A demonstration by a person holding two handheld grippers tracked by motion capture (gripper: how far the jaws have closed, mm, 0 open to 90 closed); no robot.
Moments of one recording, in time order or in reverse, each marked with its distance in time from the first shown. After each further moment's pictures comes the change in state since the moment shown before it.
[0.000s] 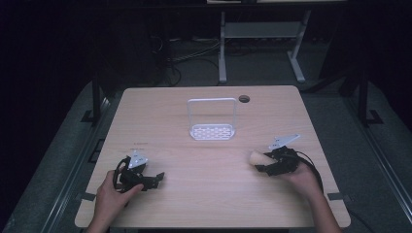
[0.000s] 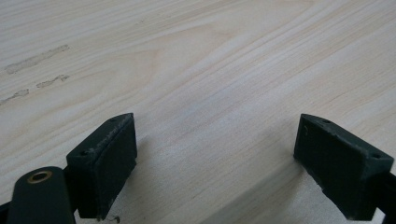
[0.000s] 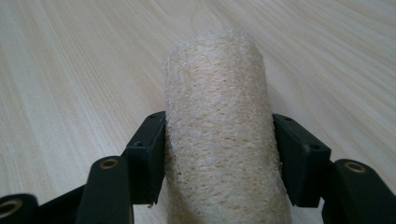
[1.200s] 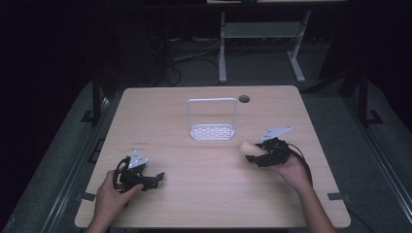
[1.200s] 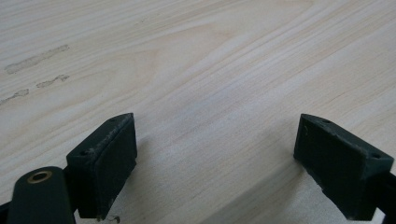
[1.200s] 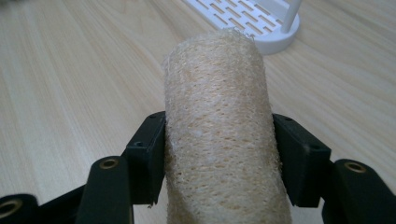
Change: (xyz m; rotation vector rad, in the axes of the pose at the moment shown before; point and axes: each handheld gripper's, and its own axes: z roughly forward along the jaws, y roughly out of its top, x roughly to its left) left arm 0.000 0.000 0.000 0.000 0.000 0.000; right arm 0.009 0.039 0.004 -0.067 -0.028 -0.006
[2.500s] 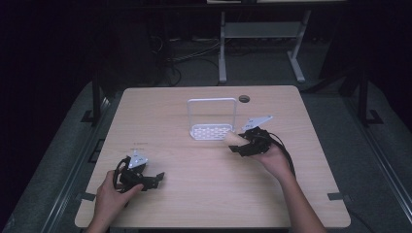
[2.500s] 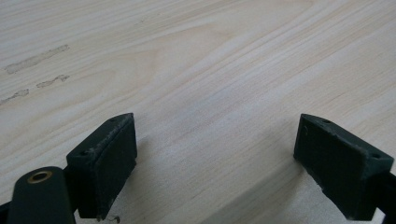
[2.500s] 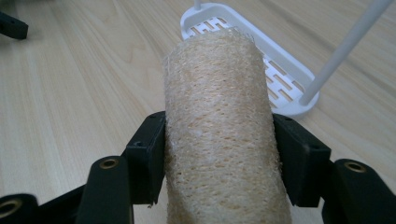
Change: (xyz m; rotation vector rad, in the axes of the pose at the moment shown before) left arm 0.000 0.000 0.000 0.000 0.000 0.000; right arm 0.007 0.048 0.032 -0.034 0.019 -0.044
